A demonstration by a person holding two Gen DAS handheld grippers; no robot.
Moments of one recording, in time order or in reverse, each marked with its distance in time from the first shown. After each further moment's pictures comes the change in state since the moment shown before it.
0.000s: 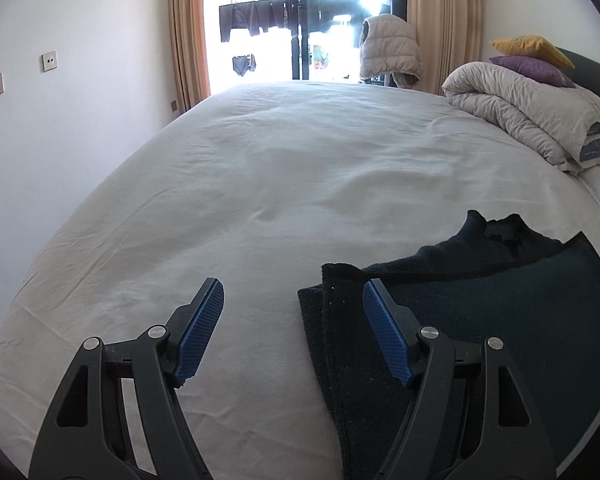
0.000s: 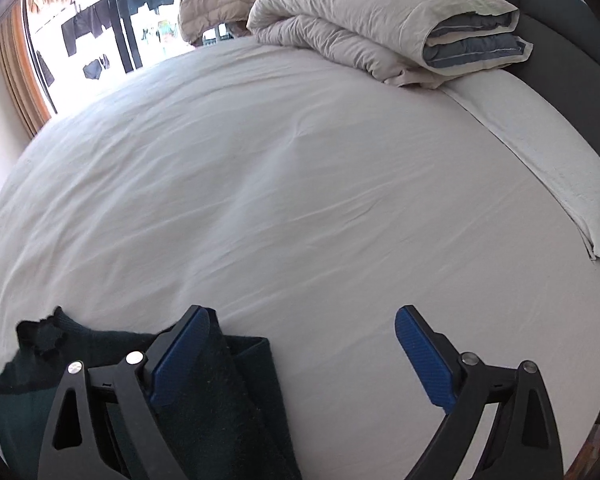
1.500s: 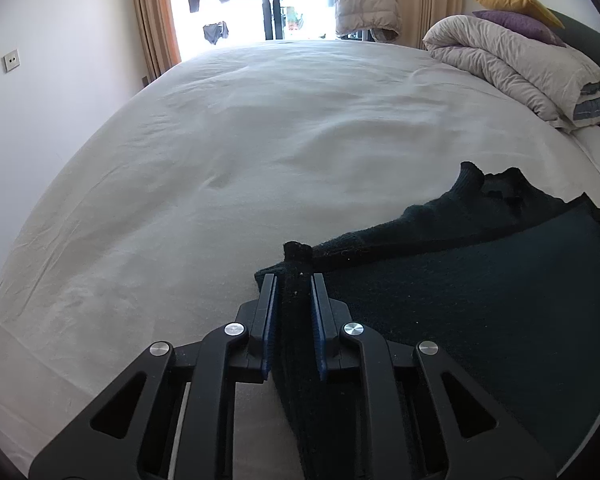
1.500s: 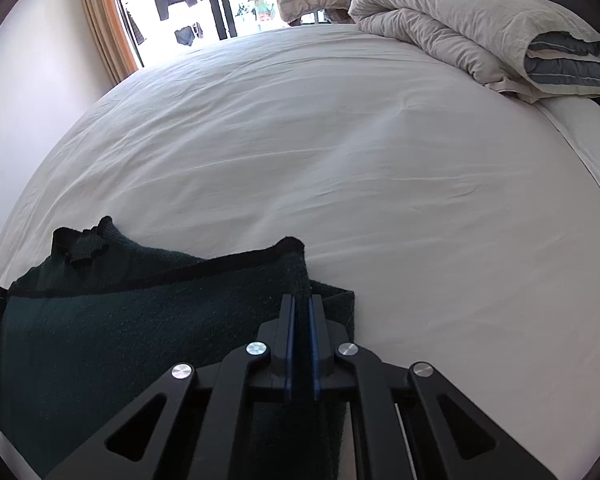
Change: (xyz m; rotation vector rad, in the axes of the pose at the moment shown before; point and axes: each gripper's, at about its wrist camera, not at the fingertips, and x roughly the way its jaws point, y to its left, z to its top) left arm 0.054 -0.034 0.000 0.102 0.167 -0.044; right arm 0.034 0.011 -0.038 -0.193 0.058 0.169
